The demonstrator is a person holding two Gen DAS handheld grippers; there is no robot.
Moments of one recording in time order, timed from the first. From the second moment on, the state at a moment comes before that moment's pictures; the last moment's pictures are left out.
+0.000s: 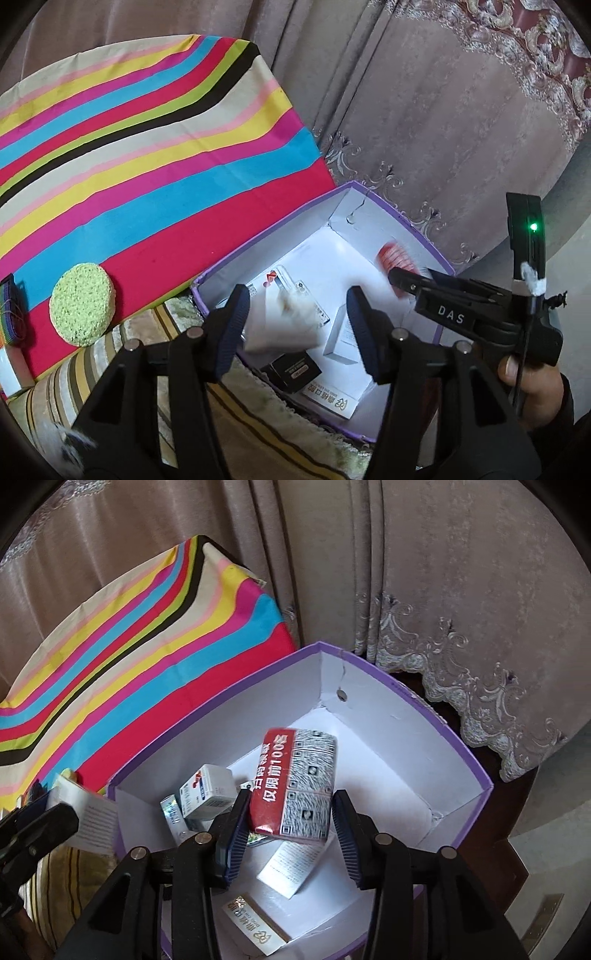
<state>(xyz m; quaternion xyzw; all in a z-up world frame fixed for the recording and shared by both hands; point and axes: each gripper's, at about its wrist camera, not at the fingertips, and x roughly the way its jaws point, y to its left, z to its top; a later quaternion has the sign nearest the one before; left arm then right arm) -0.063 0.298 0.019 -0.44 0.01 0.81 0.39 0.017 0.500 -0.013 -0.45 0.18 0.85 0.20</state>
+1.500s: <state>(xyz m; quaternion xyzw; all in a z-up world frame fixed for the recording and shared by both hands) -0.071 0.112 0.026 -0.42 -0.15 0.87 0.22 -0.030 0.329 0.004 -0.48 0.08 0.87 0.00</state>
